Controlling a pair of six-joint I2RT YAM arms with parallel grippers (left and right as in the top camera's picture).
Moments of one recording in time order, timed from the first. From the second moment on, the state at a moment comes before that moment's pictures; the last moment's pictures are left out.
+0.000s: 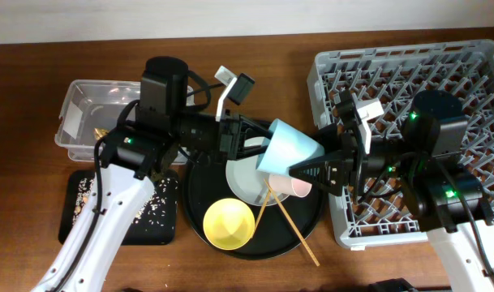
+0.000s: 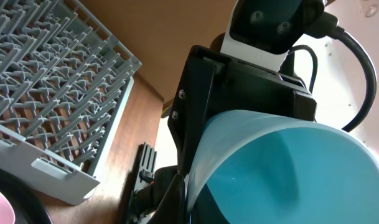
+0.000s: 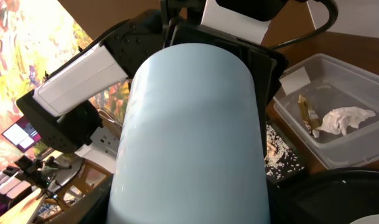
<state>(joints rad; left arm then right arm) -0.37 1.43 1.38 -0.49 1.31 -0.37 0.14 1.08 1.14 -0.45 -1.34 0.20</state>
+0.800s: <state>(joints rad) -0.23 1.43 1.40 -0.78 0.86 -0.25 0.16 1.15 1.15 -0.79 -0.35 0.24</state>
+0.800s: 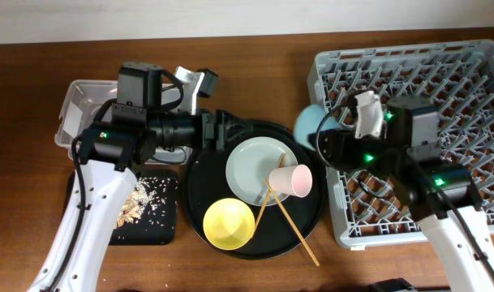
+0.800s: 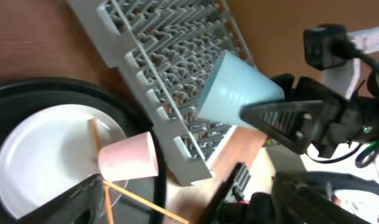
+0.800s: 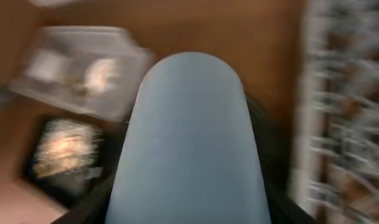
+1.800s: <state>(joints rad) -0.23 1.43 1.40 -0.78 0.78 -0.25 0.03 1.69 1.37 -0.92 0.04 0.18</state>
